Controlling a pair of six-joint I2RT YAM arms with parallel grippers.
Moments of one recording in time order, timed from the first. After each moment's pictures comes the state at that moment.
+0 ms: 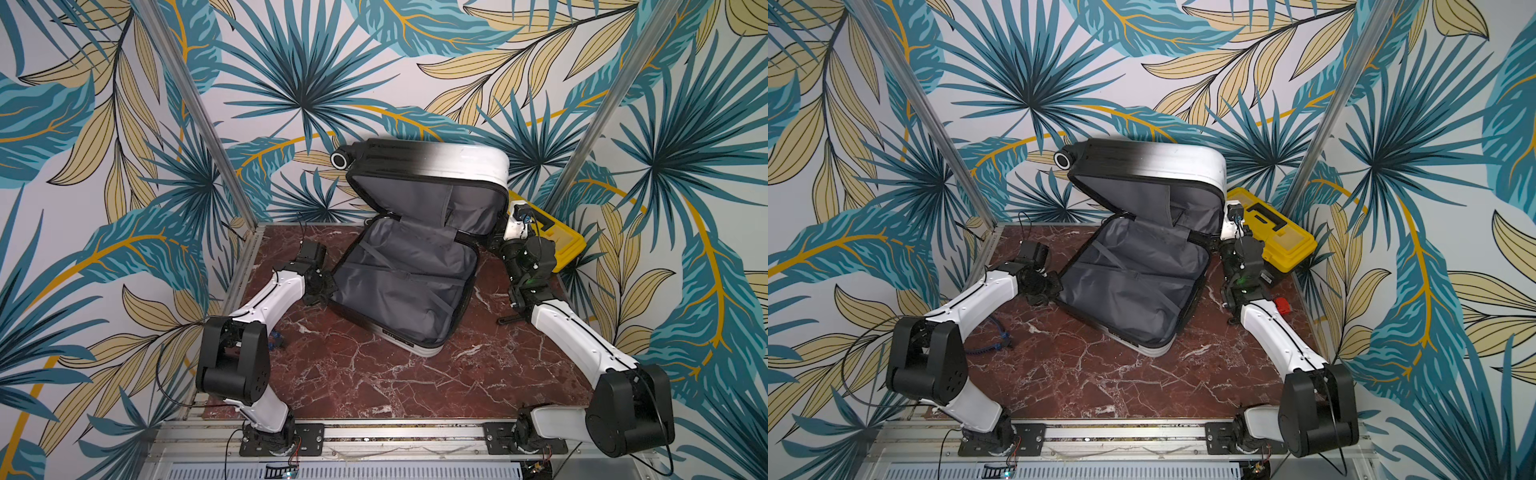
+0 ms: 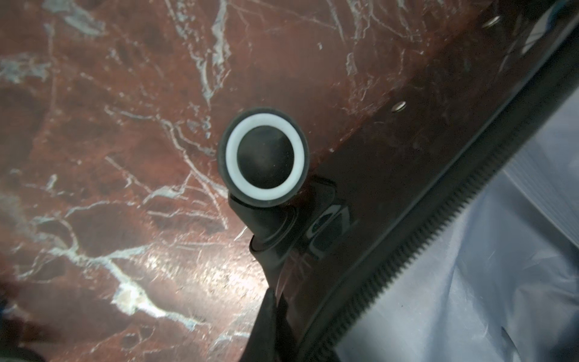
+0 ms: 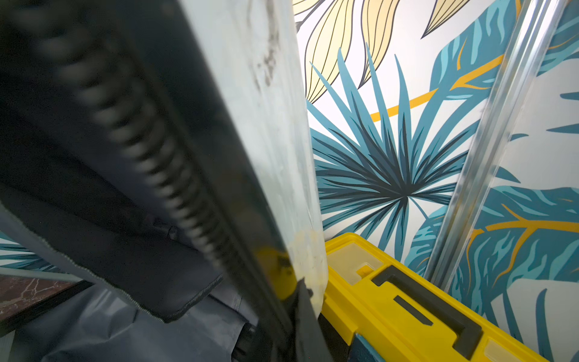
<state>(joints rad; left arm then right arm) -0.17 1.64 1.20 -0.69 0.07 -0.67 0.15 1.33 0.92 0.54 0.15 -0.10</state>
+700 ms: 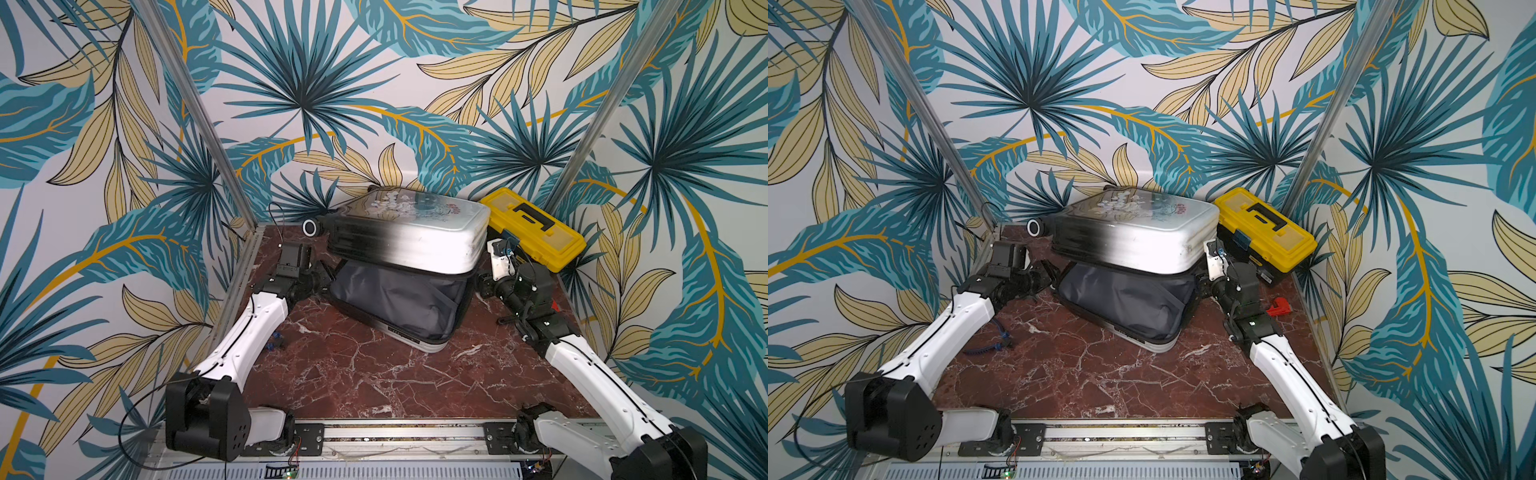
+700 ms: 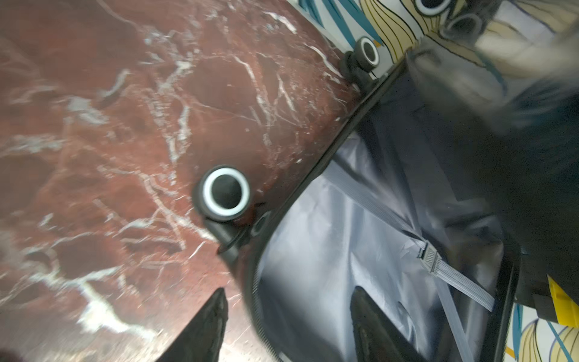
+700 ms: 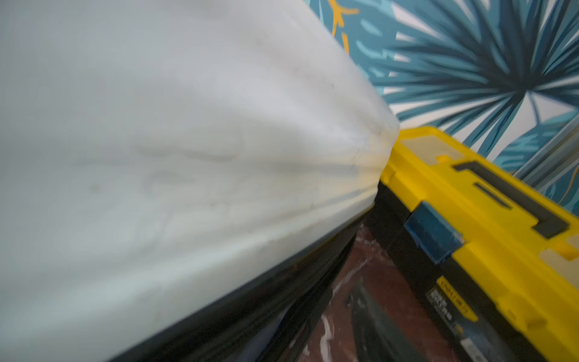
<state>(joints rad) -0.15 1.27 1.03 -0.54 0.07 -0.74 0.24 1.00 0.77 -0.09 0.00 -0.12</state>
